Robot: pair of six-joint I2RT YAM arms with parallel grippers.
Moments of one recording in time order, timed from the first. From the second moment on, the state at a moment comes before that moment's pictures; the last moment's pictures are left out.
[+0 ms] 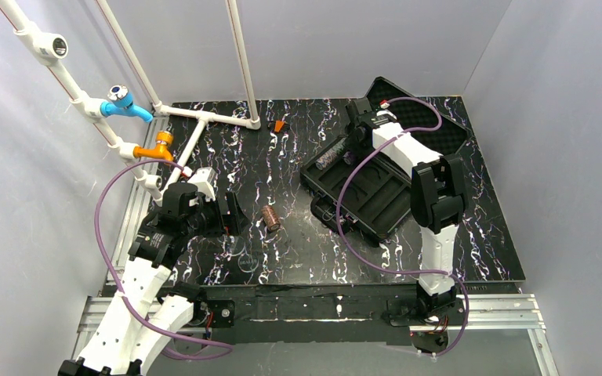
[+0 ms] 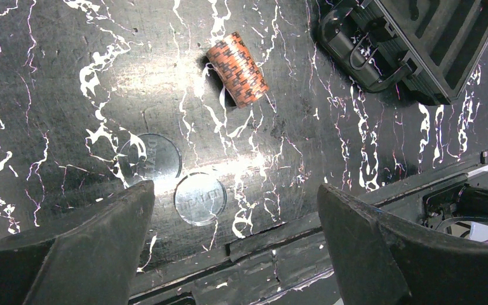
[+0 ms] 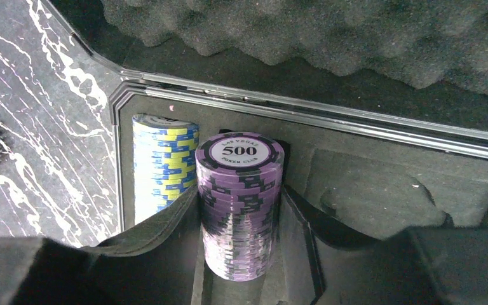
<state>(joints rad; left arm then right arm) -0.29 0.70 0.79 -0.82 0.20 -0.37 0.41 2.05 1.69 -0.69 0.30 1.01</state>
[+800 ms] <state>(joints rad) -0.29 0.70 0.79 -0.82 0.20 -0.37 0.41 2.05 1.69 -0.65 0.24 1.05</state>
